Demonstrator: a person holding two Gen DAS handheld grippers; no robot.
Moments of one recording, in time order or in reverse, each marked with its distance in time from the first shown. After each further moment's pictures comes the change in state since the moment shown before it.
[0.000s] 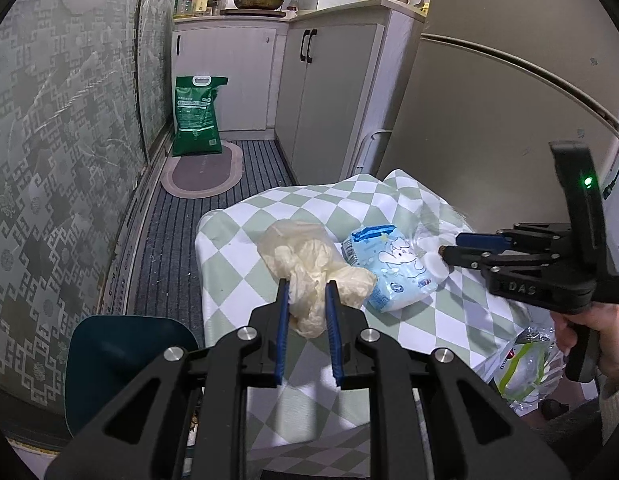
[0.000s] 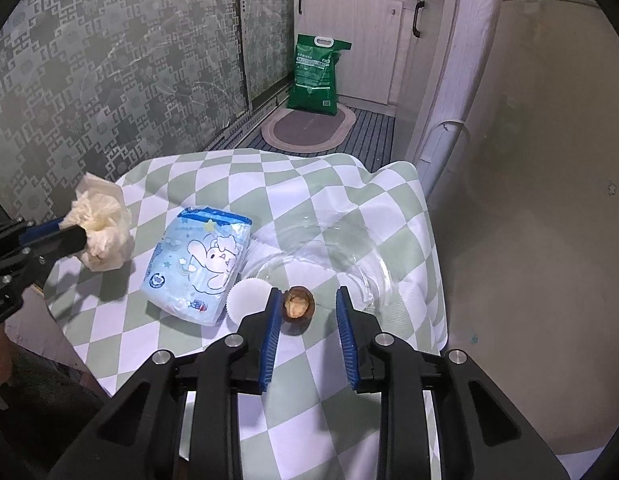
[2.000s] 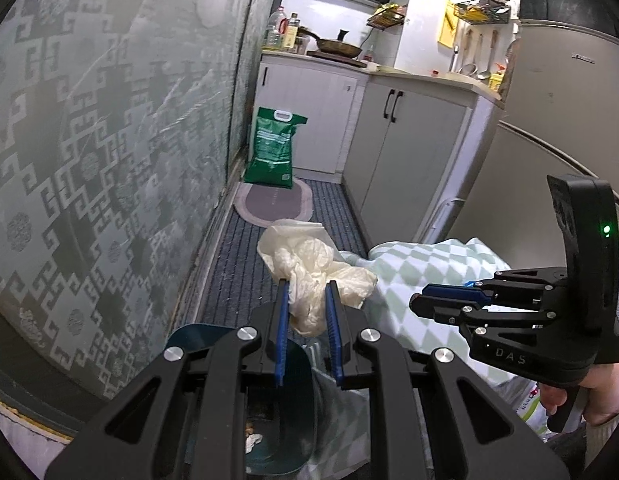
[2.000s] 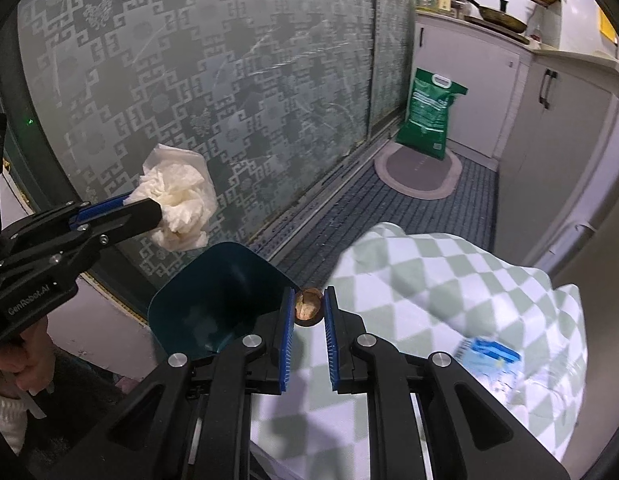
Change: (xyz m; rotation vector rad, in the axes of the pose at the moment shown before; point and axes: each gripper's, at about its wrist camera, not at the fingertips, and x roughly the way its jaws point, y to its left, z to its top) left arm -0.086 0.120 -0.007 -0.161 -0.154 0.156; right arm 0.002 0.184 0.063 -0.199 -0.067 0.251
